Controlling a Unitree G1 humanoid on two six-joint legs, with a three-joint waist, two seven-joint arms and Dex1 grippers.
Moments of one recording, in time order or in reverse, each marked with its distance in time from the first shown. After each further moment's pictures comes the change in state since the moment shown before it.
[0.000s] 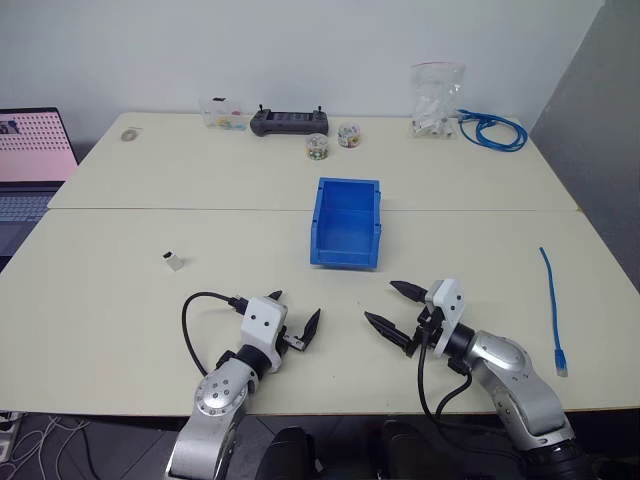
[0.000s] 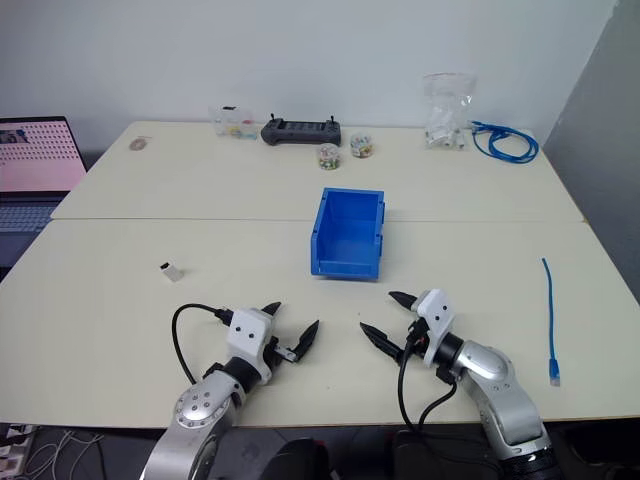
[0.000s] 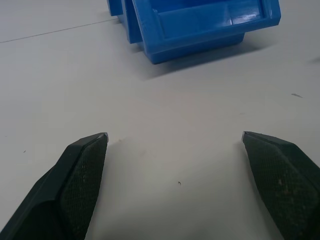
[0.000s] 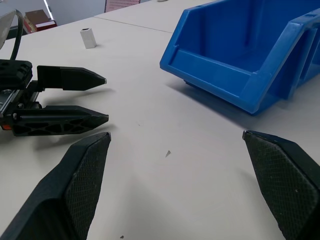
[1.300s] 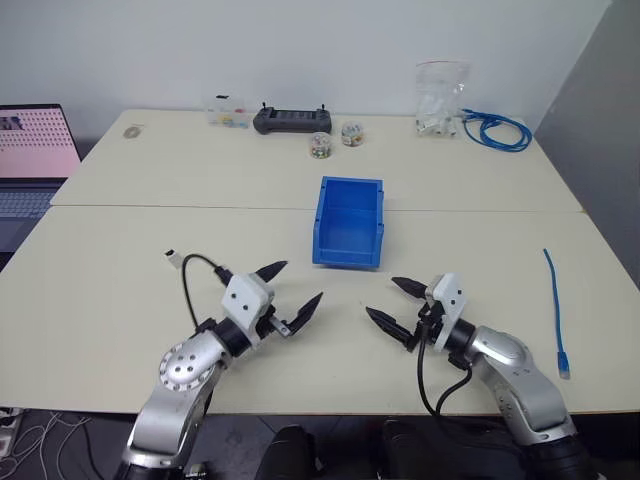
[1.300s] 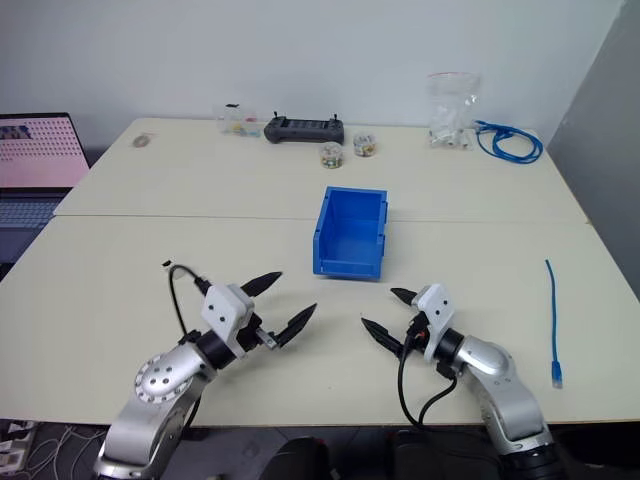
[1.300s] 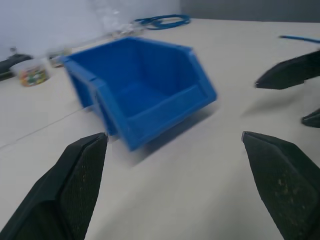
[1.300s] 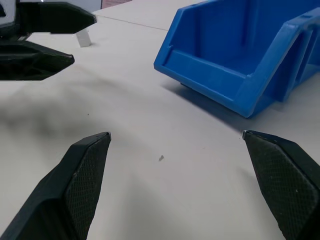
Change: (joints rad) left arm -0.191 0.230 0.035 -0.078 -0.219 -0.011 -0.334; right arm -0.002 -0.102 -0.044 -0.083 0.003 0.056 0.008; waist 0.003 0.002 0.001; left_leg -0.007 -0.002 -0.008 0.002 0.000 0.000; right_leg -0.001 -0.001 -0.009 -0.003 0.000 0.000
